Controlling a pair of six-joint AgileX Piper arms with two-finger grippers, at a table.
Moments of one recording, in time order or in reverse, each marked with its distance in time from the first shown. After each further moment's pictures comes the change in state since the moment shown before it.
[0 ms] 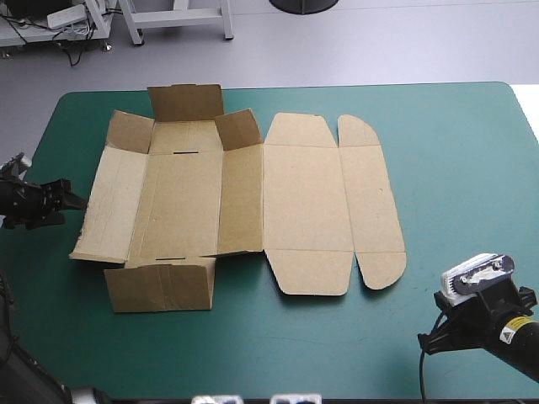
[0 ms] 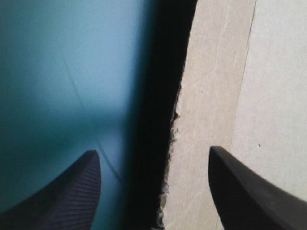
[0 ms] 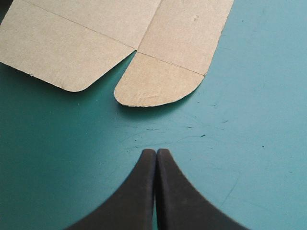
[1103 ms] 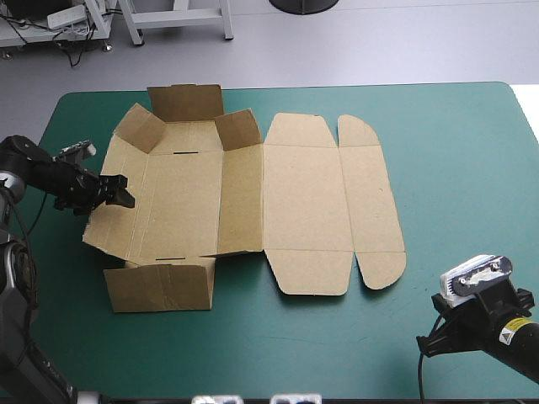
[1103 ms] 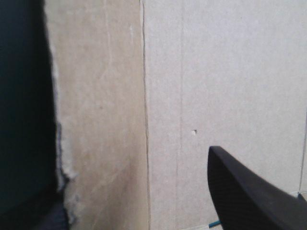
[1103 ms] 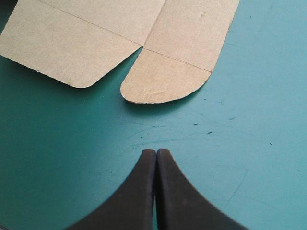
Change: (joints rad) left arm -0.292 -0.036 0.003 0.124 -0.005 -0.109; right arm 0.000 0.000 0.000 0.019 0.016 -0.004
